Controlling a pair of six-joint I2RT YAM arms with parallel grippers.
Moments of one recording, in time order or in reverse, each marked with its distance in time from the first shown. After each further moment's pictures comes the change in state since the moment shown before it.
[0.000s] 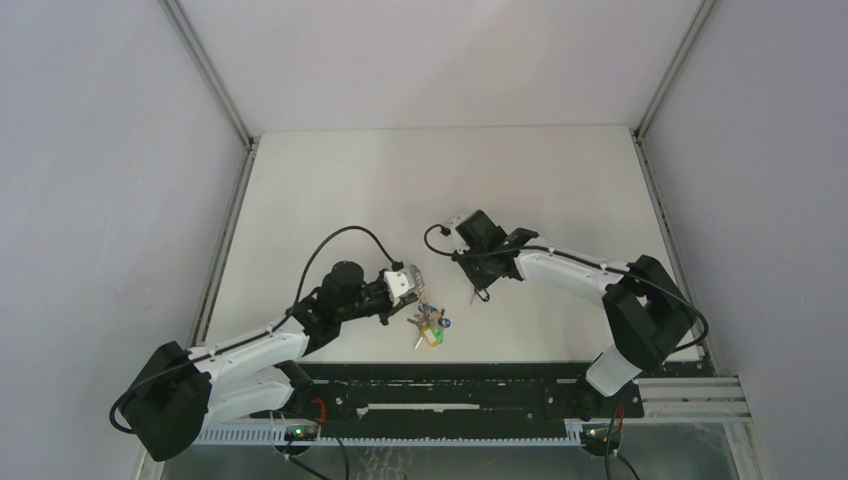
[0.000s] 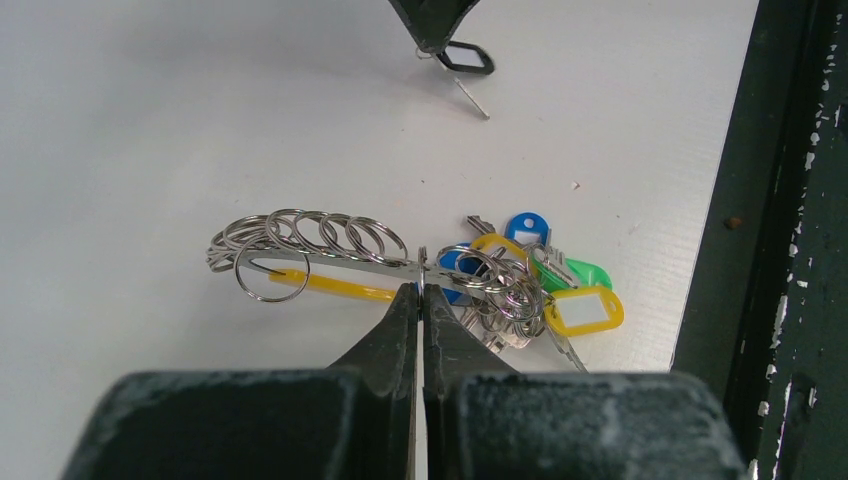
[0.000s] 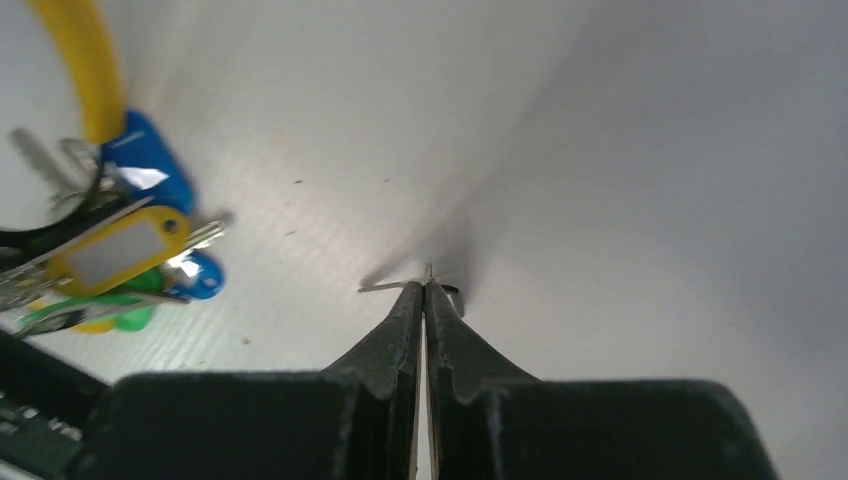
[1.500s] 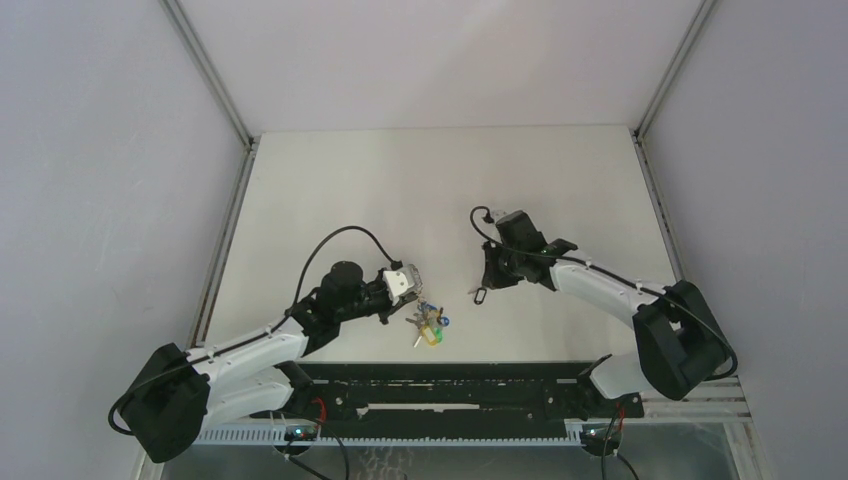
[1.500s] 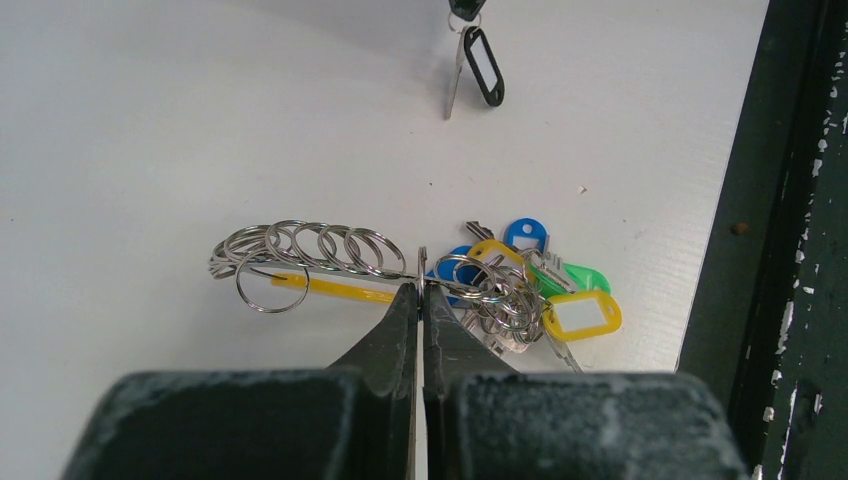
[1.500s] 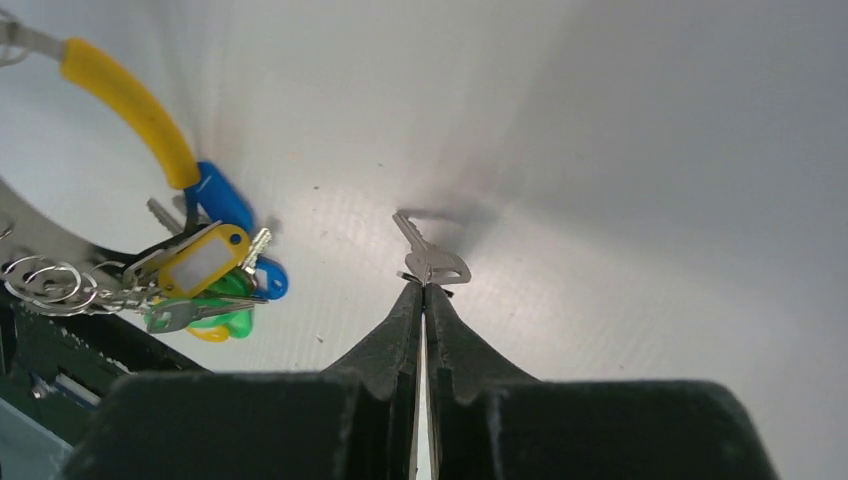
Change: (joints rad) left arm 0.000 -0.012 0.000 0.001 -0.013 -0.002; right arm -0.171 -0.219 -0.239 0.214 -0.239 0.293
